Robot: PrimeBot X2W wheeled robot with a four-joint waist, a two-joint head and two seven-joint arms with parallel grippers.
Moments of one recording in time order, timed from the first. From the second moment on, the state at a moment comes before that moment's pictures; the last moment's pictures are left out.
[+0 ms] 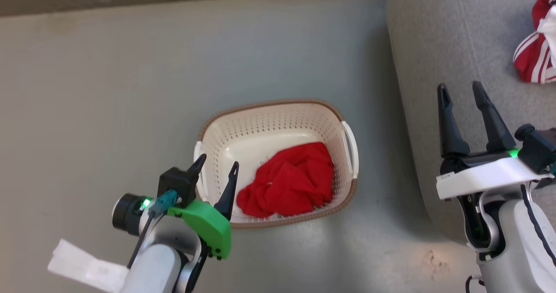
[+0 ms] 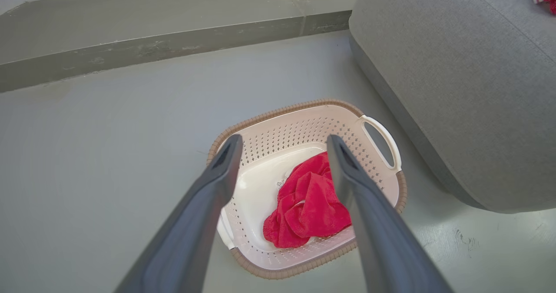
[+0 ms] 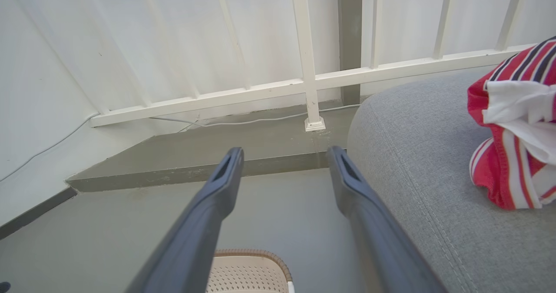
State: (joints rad) left arm -0.21 0.12 -0.48 0.13 -0.33 0.03 0.04; right arm -0.12 -0.12 0.11 -0.04 0.30 0.02 -0.16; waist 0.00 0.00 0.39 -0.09
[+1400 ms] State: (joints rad) left arm -0.67 0.12 -0.55 0.64 -0.29 -0.10 0.22; right arm -0.37 -0.05 0.23 -0.01 0.38 0.06 -0.24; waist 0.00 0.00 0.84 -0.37
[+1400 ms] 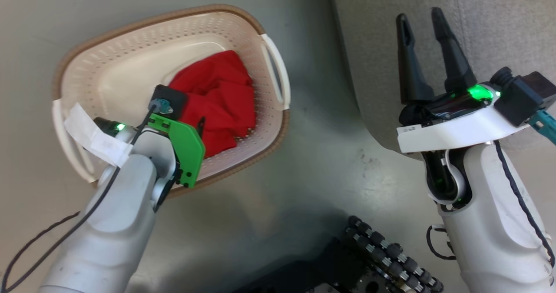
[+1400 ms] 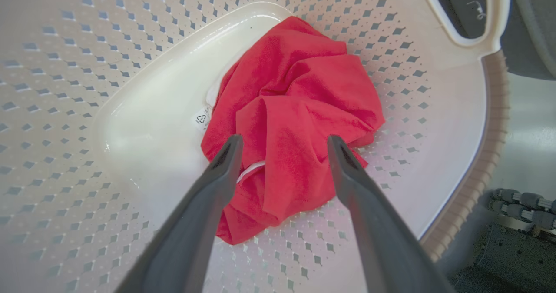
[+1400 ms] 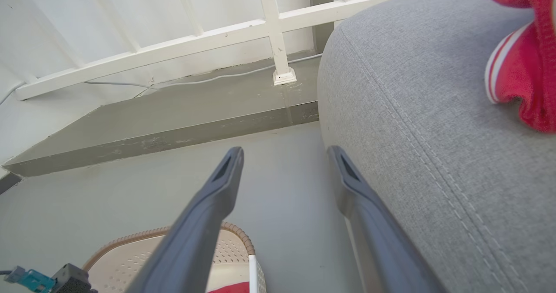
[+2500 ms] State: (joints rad) left arm -0.77 0.14 -0.52 0.93 -0.35 -0.11 0.30; right arm -0.41 -0.04 0.24 0.02 0.44 0.06 -0.25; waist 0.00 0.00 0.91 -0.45
